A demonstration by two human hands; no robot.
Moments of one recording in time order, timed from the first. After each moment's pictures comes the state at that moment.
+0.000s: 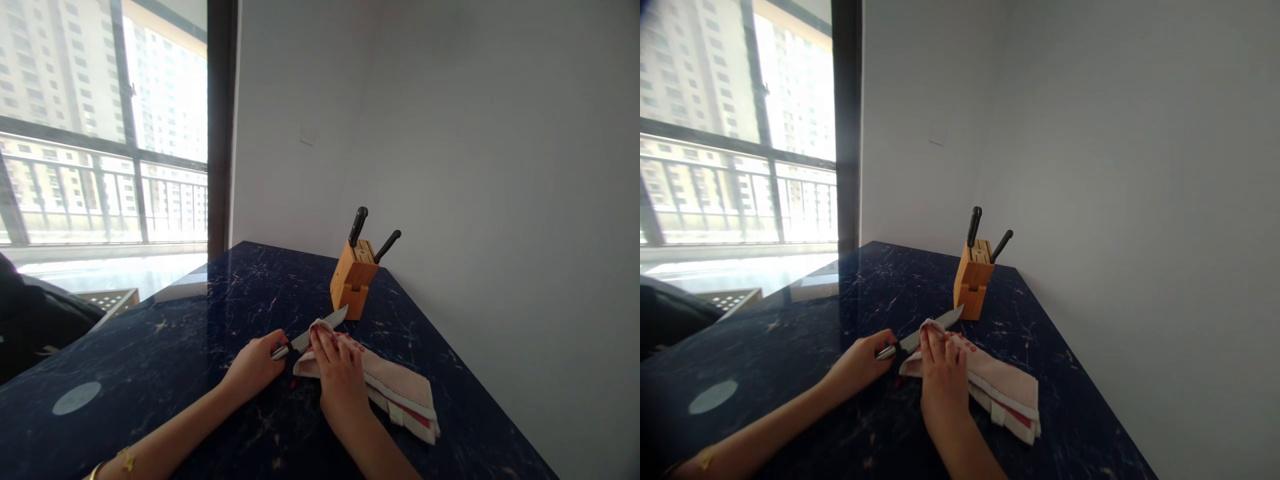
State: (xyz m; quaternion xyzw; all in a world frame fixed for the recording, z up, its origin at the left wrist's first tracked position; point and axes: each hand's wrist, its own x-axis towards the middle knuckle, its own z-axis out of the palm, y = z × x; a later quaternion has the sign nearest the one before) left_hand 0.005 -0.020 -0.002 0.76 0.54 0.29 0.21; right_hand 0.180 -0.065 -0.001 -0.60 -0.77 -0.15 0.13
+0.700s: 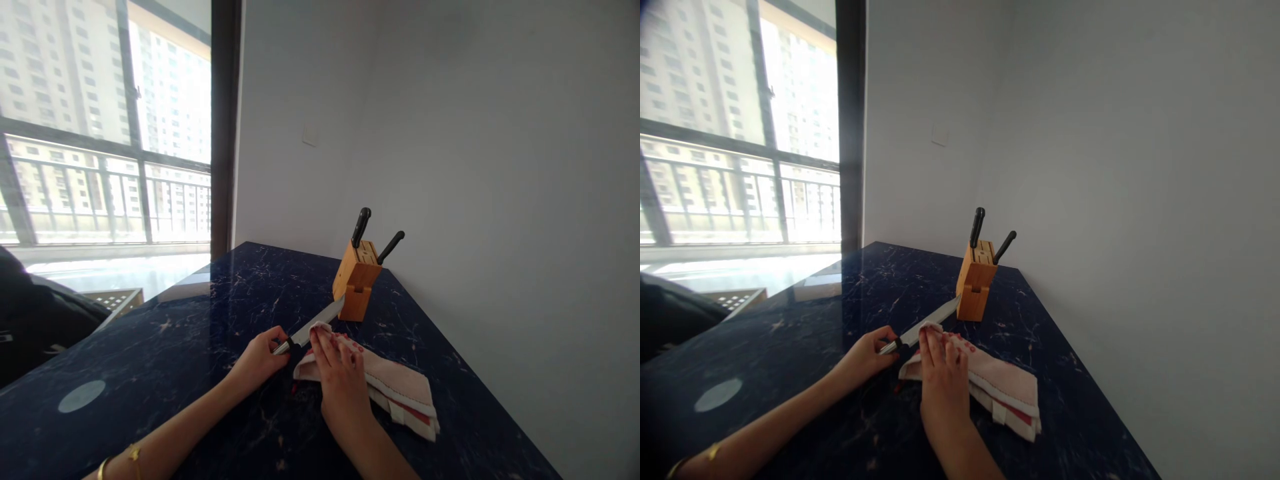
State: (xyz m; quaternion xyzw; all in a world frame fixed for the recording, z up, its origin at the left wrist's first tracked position) left_hand 0.004 -0.004 -0.018 0.68 0.50 0.36 0.40; right_hand 0.177 -0.067 -0.004 -0.60 -0.77 -0.16 0.14
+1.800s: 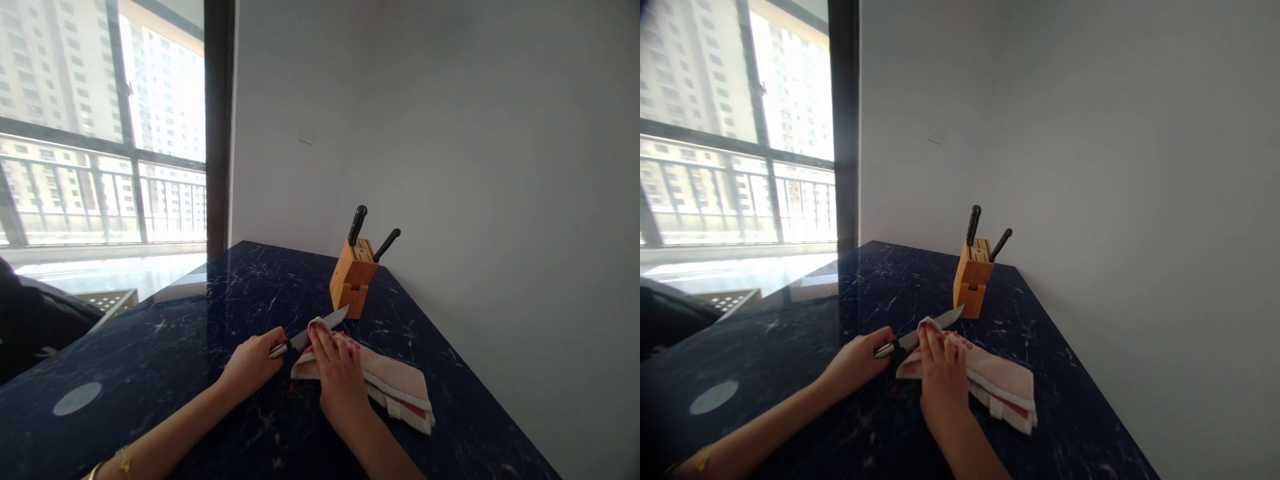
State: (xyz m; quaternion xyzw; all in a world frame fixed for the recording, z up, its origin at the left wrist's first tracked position) left_hand 0.000 -0.022 0.004 0.77 0.56 0.25 0.16; right_hand 0.180 -0.066 0.002 -0.60 -0.78 -0.15 0.13
